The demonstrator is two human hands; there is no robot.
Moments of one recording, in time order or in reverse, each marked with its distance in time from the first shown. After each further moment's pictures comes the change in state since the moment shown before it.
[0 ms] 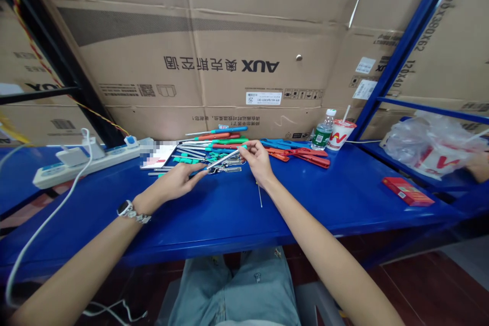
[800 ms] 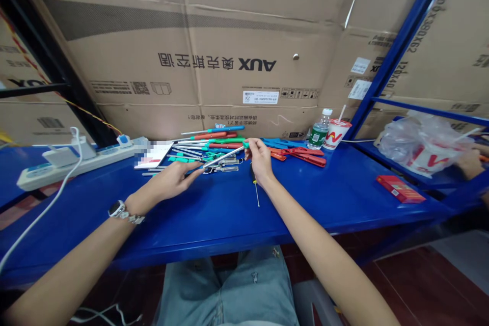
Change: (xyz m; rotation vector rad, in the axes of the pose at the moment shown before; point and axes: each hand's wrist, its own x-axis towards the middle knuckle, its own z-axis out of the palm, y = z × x) left_hand 0.001 -0.005 0.000 0.018 0.002 -0.006; right_hand 0.005 0.002 -0.007 -0.036 0.120 -0.041
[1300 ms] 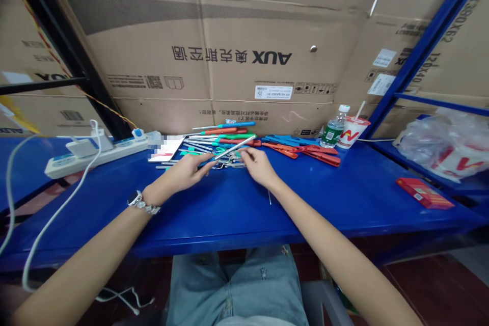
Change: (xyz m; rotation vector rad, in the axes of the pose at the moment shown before) left_hand 0.003 0.001 0.000 -0.015 0.005 -0.001; right_hand -0.016 0.010 0.009 -0.417 -0.341 0.028
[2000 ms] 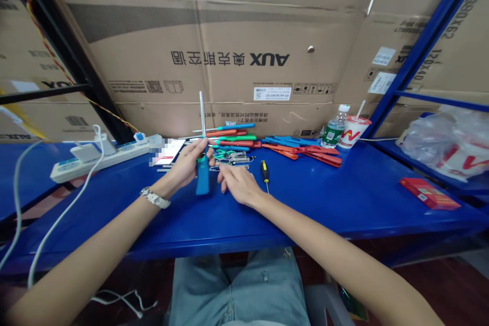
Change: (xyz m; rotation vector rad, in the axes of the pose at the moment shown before) left_hand 0.028 0.017 0.011 -1.278 0.295 -0.200; right_hand -0.028 -0.026 0.038 -0.151 -0.251 -0.019
